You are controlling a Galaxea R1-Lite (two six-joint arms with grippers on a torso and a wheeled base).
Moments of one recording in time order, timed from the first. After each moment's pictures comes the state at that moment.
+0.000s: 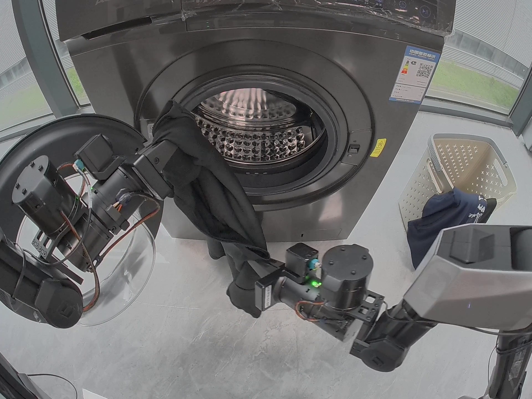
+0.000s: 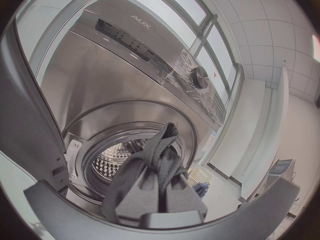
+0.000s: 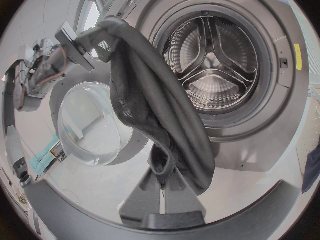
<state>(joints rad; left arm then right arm) -0.41 1.70 -0.58 -1.52 -0.20 -0.34 0.86 2.24 -0.83 -1.37 -0.12 0.12</state>
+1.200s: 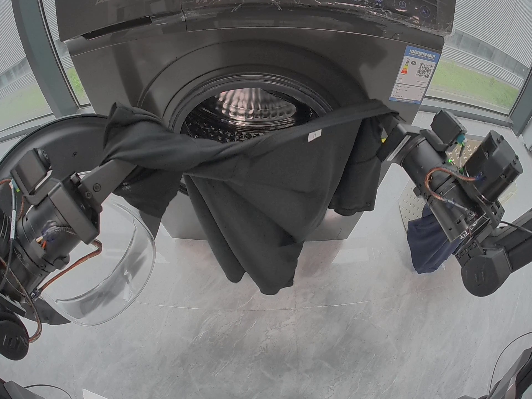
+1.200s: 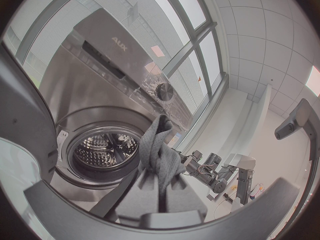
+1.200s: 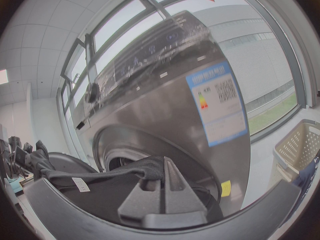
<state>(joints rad) -0.41 1.35 -0.40 -1.36 -0.41 -0.48 0.55 1.79 -0.80 -1.46 -0.13 0.15</state>
